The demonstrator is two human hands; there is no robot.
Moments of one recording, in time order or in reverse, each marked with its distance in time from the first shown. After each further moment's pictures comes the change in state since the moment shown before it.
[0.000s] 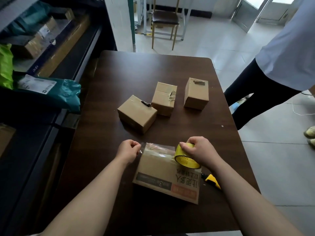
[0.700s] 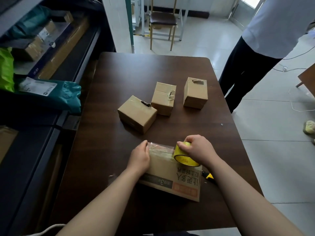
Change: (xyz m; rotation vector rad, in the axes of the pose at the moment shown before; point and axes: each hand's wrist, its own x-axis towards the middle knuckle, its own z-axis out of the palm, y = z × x) left_hand -0.032 0.005 0.029 0.168 -0.024 0.193; right_hand -0.004 -0.010 0.006 -0.138 0.051 -0.035
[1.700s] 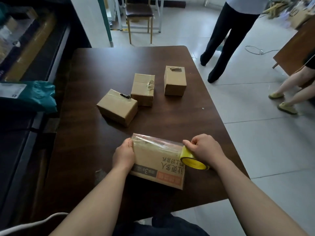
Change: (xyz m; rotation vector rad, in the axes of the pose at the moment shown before) left_hand -0.014 -0.011 0.022 0.097 0.069 -0.052; right_hand -0.064 0.062 -0.012 -0.089 0.069 0.112
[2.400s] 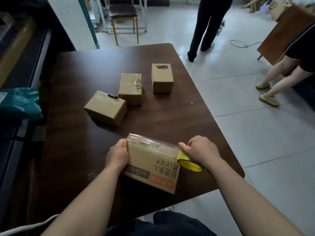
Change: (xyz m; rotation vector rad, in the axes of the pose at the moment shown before) left_hand 0.001 -0.001 0.004 0.110 -0.054 0.096; right_hand -0.027 0.014 0.006 -0.056 -0.002 0.124
